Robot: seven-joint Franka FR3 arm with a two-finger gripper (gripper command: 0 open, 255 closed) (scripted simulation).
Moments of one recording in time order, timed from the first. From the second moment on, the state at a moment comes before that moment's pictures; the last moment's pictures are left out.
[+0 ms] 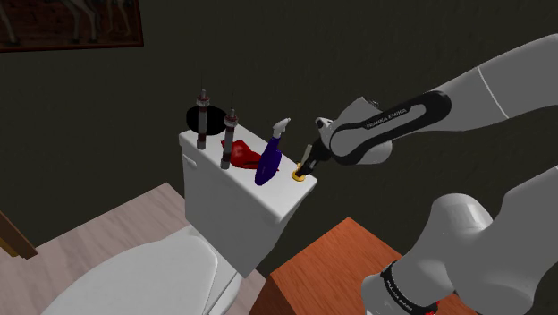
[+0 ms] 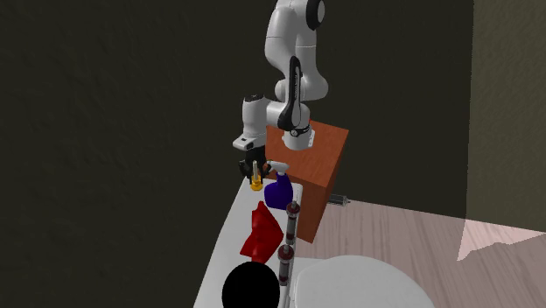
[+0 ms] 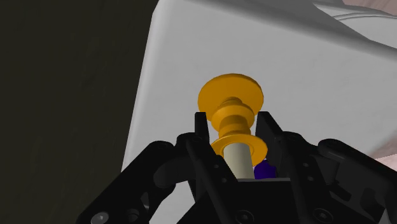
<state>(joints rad) 0.58 -0.20 -0.66 -2.78 0.15 2.91 -0.75</state>
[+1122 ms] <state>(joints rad) 0.38 -0.43 -0.48 -2.71 -0.08 2.61 -0.55</state>
